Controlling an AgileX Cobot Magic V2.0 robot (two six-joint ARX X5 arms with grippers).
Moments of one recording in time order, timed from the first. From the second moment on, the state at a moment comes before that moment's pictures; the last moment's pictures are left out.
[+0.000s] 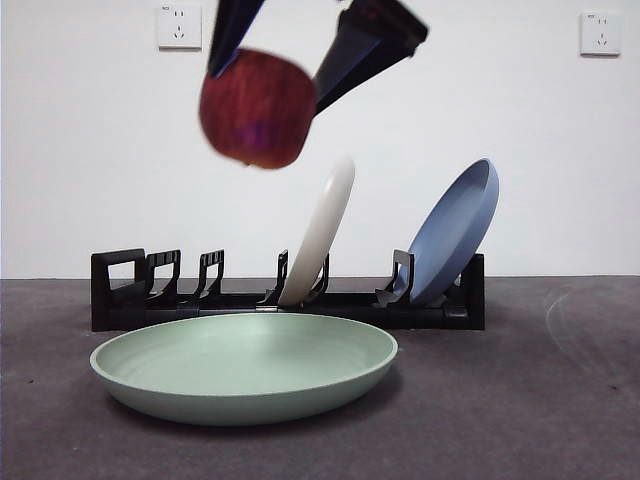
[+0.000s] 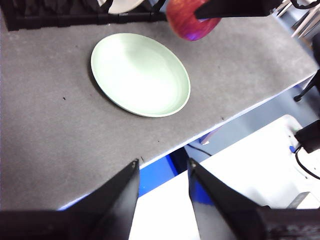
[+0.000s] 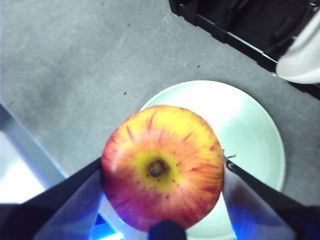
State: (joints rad) left arm -1.07 0.19 0.91 -1.32 -0.21 -0.64; right arm 0.89 1.57 1.41 -0.73 -0.07 0.20
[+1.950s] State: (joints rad) left arm -1.07 0.31 0.91 -1.22 -0.21 -0.64; right arm 0.91 1.91 1.45 -0.79 0.03 0.22
